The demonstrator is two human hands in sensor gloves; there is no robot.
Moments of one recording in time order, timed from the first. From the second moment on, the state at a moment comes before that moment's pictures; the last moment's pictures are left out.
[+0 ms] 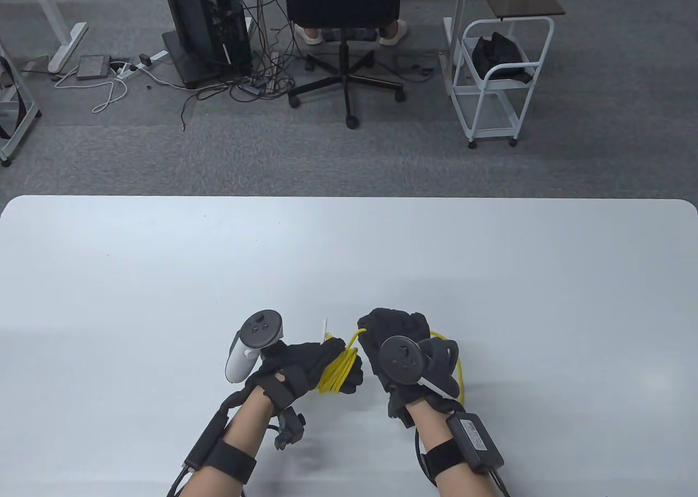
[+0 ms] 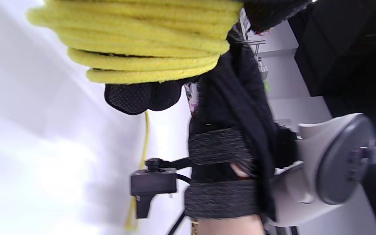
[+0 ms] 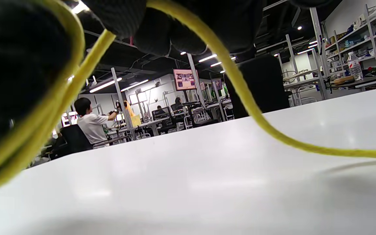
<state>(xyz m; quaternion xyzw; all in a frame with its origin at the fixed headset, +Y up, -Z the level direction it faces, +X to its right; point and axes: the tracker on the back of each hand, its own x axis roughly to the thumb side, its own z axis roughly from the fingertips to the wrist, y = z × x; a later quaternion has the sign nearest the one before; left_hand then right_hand) -0.141 -0.751 -0.332 -0.29 -0.23 0.58 0.72 0.076 -0.711 -0.319 0.18 -0.11 0.96 0.18</state>
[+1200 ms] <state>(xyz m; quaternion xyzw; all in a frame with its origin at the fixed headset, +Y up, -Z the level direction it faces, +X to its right) -0.172 -0.749 -0.331 -0.11 -0.07 0.67 0.73 0.019 -0.713 -0.288 0.30 -0.11 0.93 0.16</state>
